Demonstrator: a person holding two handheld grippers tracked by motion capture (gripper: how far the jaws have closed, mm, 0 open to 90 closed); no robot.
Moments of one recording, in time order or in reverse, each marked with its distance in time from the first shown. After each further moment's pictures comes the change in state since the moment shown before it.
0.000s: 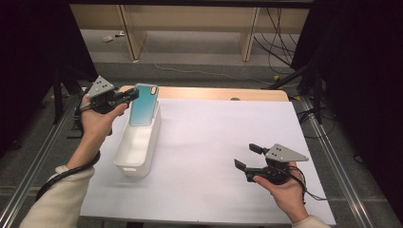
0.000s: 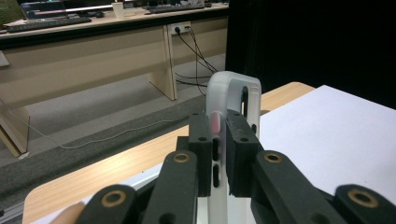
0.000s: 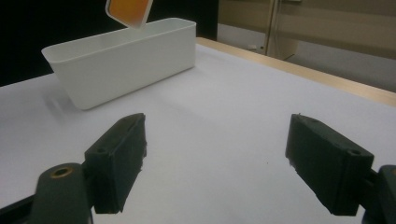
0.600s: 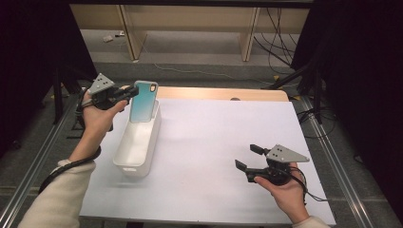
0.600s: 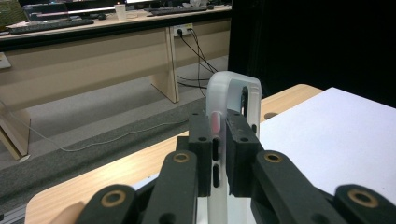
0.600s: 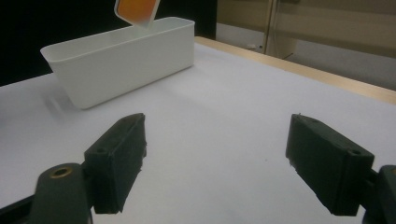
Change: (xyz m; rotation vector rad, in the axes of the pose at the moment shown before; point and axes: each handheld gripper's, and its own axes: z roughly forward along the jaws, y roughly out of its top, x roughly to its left) left arm 0.014 -0.003 0.014 -0.004 0.002 -0.003; right arm 0.000 -0.002 -0.002 0.005 0.007 0.010
